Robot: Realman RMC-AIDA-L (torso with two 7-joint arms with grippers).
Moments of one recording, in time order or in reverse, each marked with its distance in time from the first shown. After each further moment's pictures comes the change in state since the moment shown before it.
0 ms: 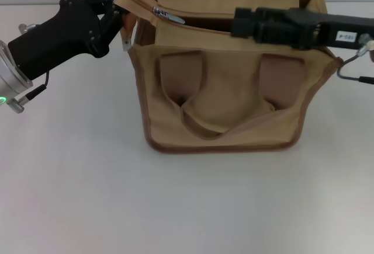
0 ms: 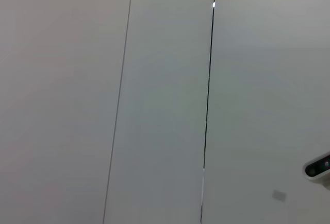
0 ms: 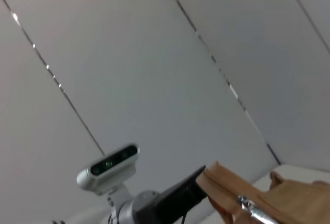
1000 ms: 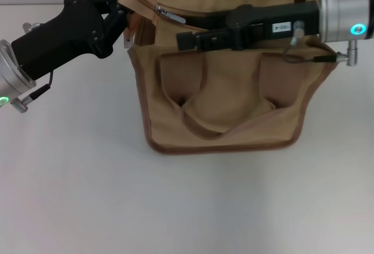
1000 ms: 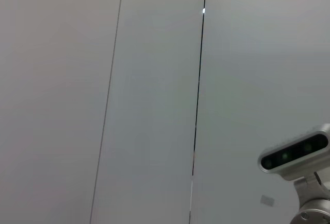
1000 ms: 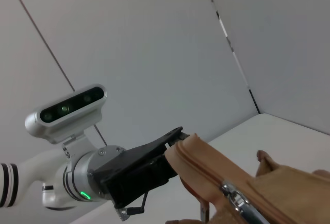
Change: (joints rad) left arm -0.008 0.000 0.008 -0.011 -0.005 0.022 0.000; right arm 0.110 0.028 -0.247 -0.110 -0.026 0.215 0.101
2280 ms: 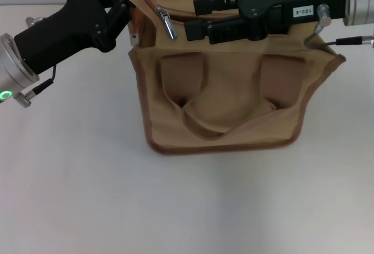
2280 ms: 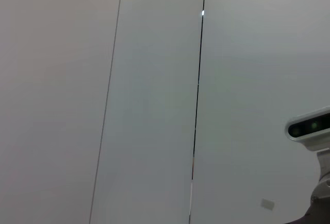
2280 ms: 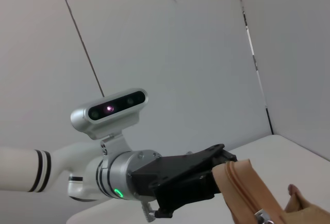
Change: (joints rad) left arm -0.018 0.000 -0.007 -0.004 0.000 -0.006 -0.004; right arm -0.099 0.027 -0.025 -0.343 0.011 -0.106 0.100
